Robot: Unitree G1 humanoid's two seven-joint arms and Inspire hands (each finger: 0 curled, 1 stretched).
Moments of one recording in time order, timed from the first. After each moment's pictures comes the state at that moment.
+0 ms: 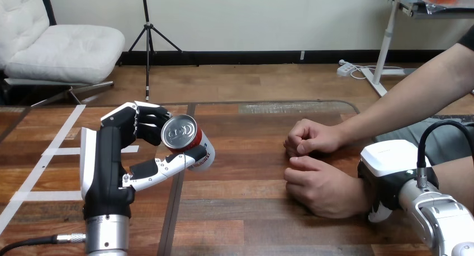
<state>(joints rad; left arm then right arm) 0.06 0.10 0.03 0.15 0.24 -0.55 0.23 -0.20 -0.62 0.34 0.10 -1.14 0.23 0.42</state>
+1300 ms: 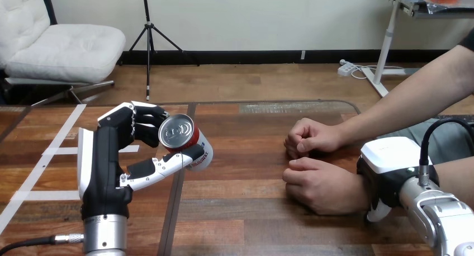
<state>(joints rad) 0.06 0.10 0.04 0.15 0.22 -0.54 0.23 -0.19 -0.63 0.34 0.05 -1.11 0.26 0.43</state>
